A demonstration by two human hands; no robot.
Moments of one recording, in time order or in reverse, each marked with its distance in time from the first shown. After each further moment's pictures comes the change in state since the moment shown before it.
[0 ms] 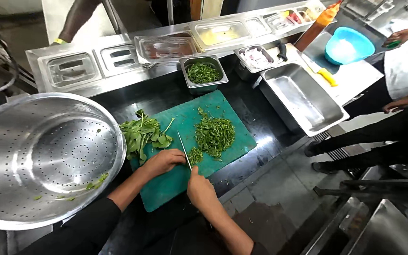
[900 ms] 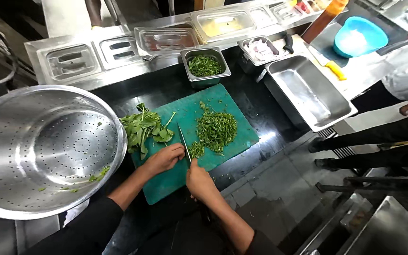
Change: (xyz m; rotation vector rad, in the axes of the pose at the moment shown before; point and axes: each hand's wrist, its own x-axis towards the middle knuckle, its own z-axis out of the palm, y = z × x) left_hand -0.010 0.013 0.007 0.015 0.038 -0.095; right_hand 0.010 0.002 0.003 0.159 -0.069 -0.073
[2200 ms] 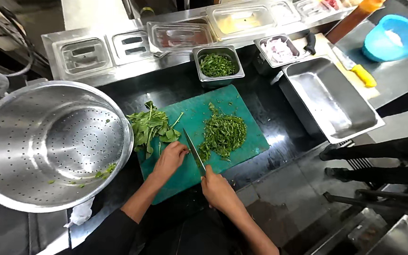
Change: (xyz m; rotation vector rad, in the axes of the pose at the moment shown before) left_hand 0.022 0.042 0.001 0.102 0.084 -0.765; right_hand -0.014 0.021 -0.032 -0.110 -0.106 -0.006
